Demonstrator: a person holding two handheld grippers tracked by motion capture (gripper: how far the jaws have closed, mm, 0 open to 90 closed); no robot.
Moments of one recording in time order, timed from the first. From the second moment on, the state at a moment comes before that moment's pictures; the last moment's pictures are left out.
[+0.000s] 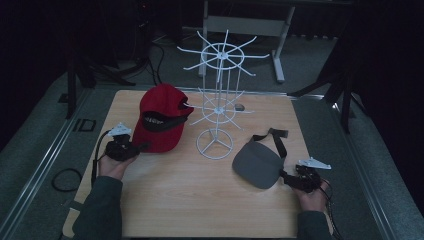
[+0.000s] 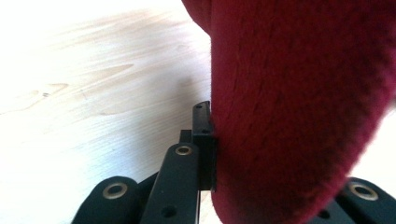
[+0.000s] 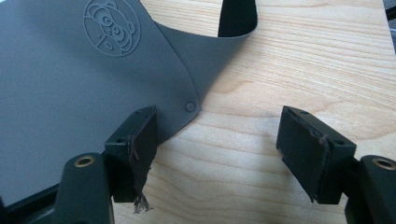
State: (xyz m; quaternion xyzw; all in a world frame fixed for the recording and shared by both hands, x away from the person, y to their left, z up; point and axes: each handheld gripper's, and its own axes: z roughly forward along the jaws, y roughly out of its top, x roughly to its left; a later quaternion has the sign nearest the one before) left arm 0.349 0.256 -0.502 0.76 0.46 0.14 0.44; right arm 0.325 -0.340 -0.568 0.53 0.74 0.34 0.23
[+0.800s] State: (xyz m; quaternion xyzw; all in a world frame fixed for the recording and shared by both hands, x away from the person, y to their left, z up) left arm 0.343 0.260 -0.471 0.74 0.45 0.19 0.46; right arm 0.325 -0.340 -0.568 0.53 0.74 0.34 0.23
